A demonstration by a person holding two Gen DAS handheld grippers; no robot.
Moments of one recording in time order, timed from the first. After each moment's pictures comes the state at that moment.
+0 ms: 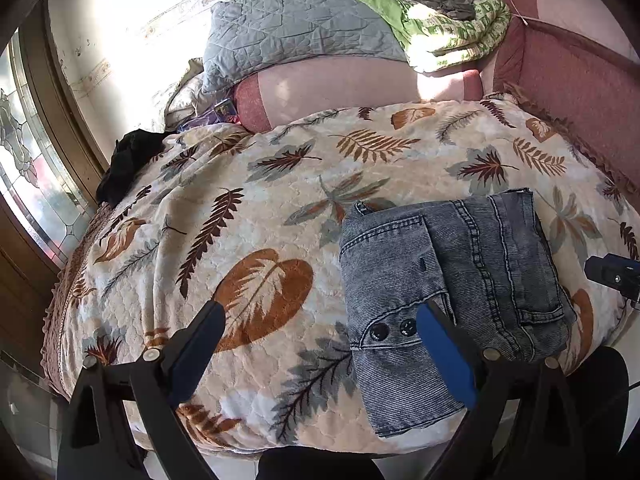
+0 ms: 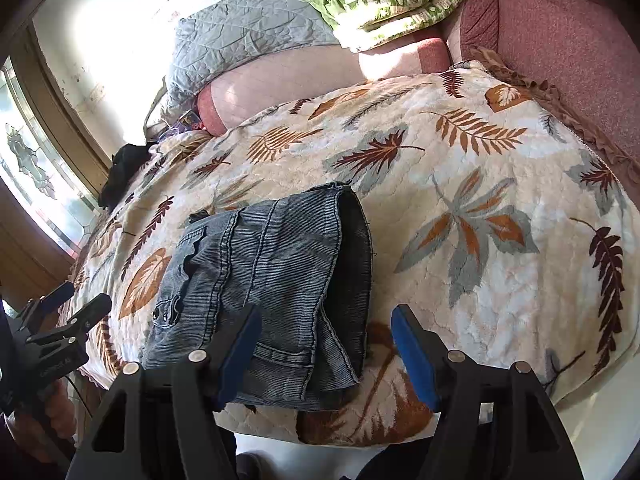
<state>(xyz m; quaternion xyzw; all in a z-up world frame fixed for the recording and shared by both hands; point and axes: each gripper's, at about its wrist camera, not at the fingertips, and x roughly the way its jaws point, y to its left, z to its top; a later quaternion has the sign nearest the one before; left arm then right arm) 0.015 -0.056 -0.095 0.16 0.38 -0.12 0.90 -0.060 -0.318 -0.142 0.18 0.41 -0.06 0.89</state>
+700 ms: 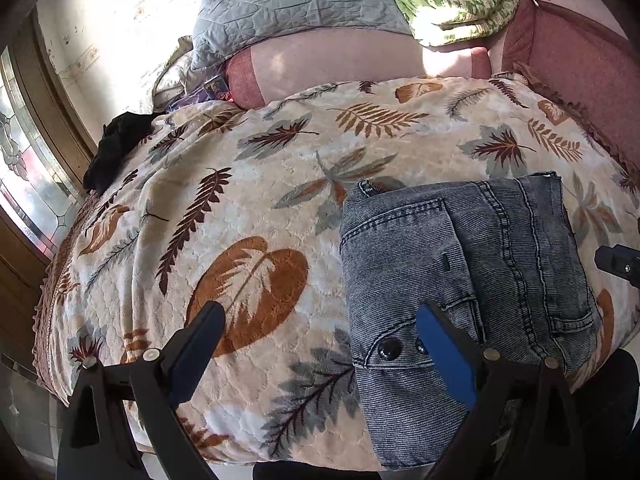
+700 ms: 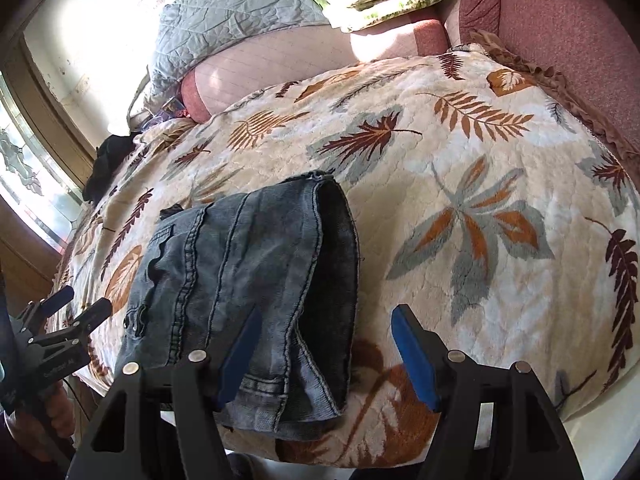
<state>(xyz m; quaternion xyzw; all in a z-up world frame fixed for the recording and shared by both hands) 0.049 -0.066 -0.126 0.17 0.42 -0.11 0.89 -0.030 -0.333 -0.166 0.18 0.44 -0.06 0.88</state>
